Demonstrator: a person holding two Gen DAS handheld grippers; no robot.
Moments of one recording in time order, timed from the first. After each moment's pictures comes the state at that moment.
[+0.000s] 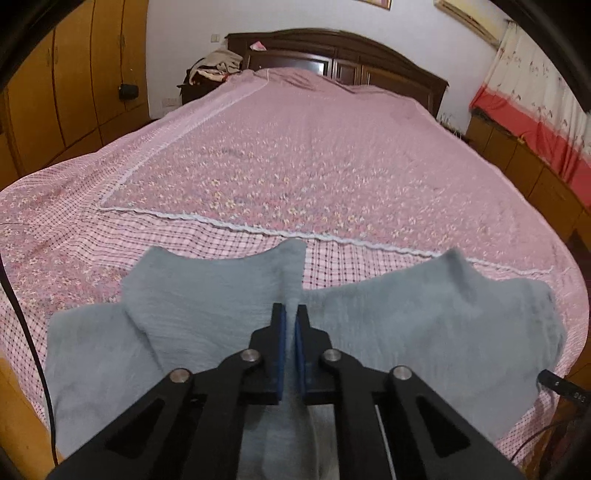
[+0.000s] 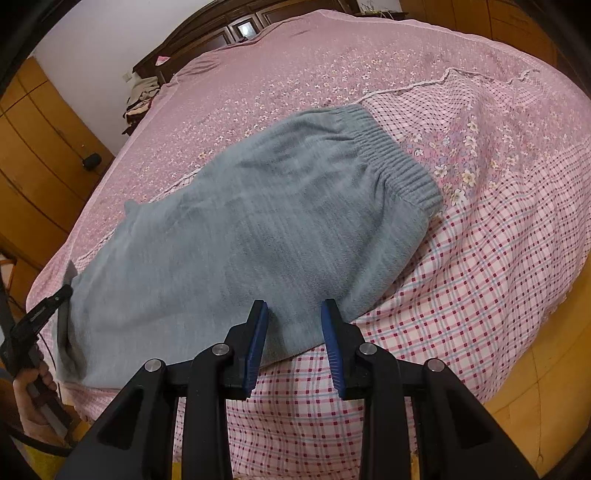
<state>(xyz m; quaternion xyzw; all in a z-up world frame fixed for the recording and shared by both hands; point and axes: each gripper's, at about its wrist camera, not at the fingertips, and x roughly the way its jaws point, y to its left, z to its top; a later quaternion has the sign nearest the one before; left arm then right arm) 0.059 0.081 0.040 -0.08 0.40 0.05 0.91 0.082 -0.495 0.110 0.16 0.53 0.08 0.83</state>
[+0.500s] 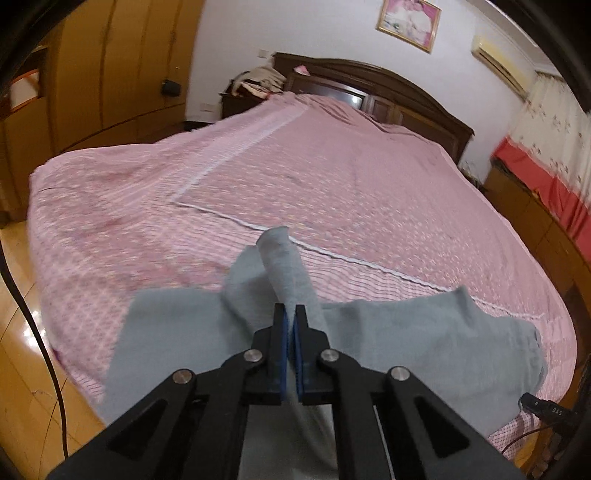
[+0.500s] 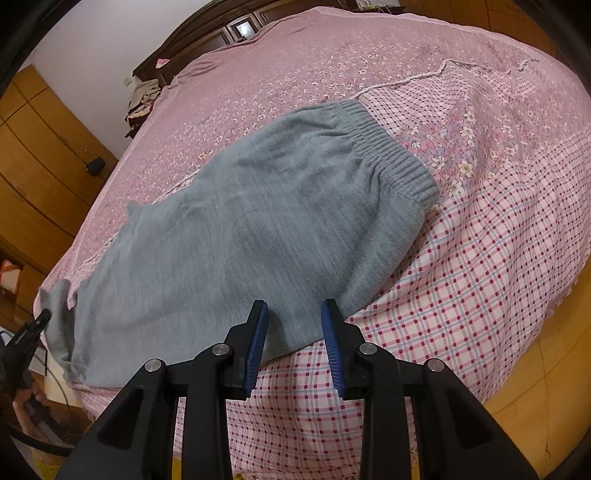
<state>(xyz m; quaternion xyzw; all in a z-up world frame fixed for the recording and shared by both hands) -0.004 0.147 0.070 -0.15 0.35 0.10 0.92 0.080 -0.504 0.109 0.17 0.53 0.08 0.82</state>
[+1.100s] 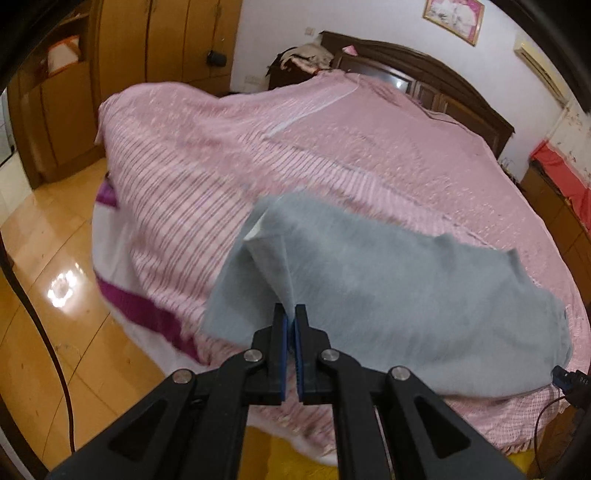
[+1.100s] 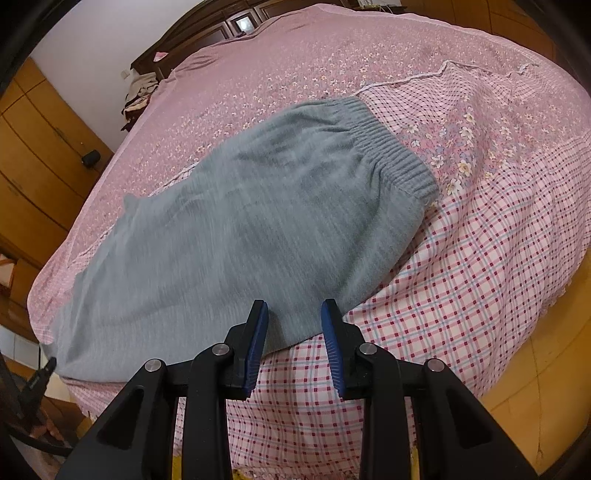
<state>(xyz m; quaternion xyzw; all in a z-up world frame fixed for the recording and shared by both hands) -0.075 0.195 0.021 -0.17 0.41 0.16 0.88 0.075 -0.499 0.115 0.16 0.54 0.08 0.82</state>
